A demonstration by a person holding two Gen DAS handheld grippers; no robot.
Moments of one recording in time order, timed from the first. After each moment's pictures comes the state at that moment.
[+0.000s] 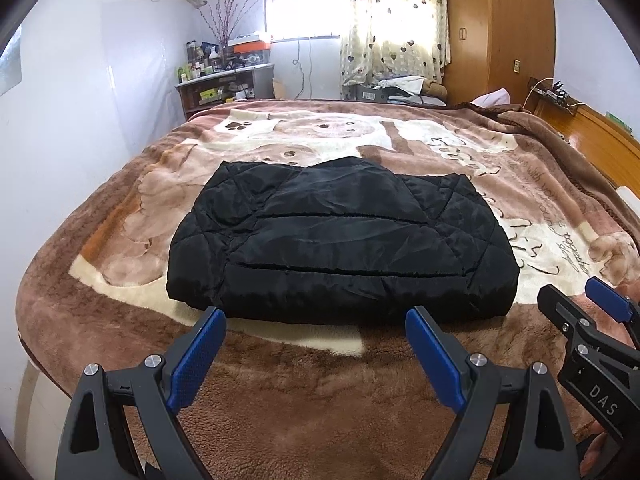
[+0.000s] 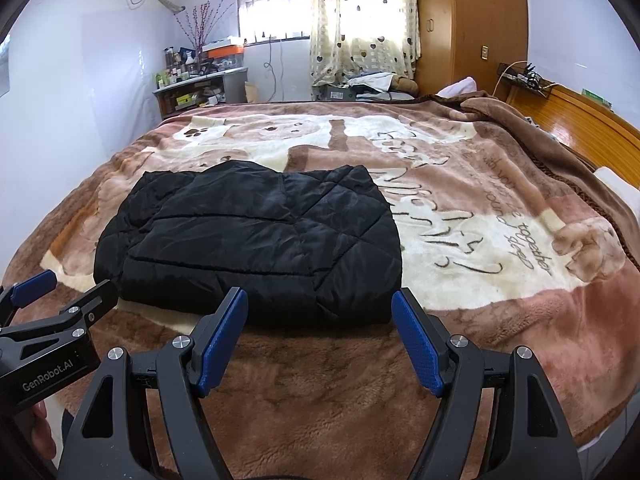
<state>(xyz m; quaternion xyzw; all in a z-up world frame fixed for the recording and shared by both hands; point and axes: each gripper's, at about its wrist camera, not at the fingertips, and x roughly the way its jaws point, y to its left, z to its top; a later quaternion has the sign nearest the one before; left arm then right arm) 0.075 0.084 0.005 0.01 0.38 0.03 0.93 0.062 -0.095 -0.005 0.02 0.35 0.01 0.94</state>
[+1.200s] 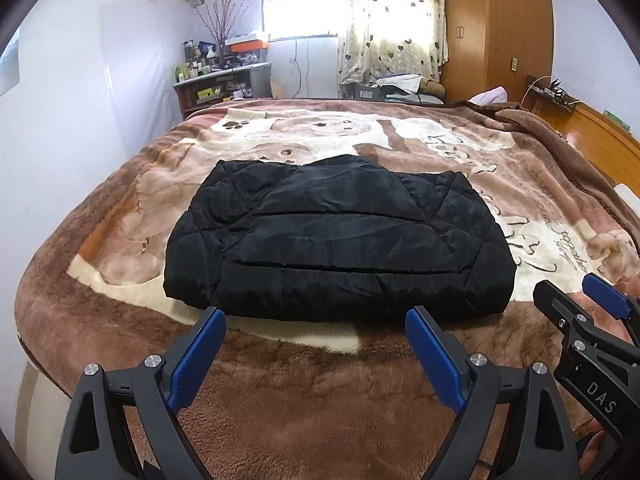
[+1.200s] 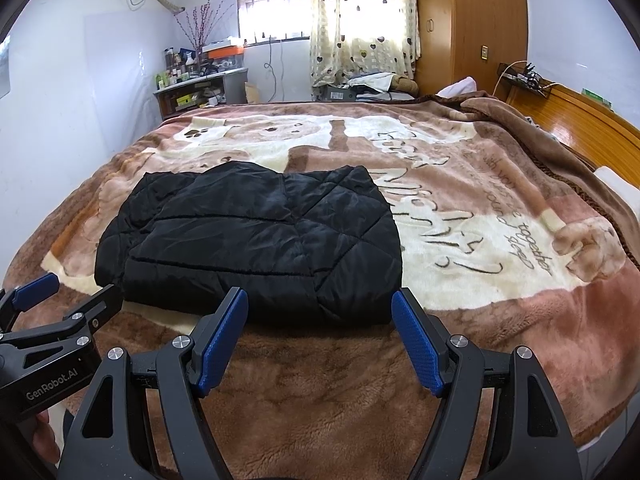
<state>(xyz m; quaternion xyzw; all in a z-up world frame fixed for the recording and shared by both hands) 0.074 0.077 0.004 0.01 0.38 0.03 0.92 0.058 -0.097 -0.002 0.02 0.35 0.01 0.94</state>
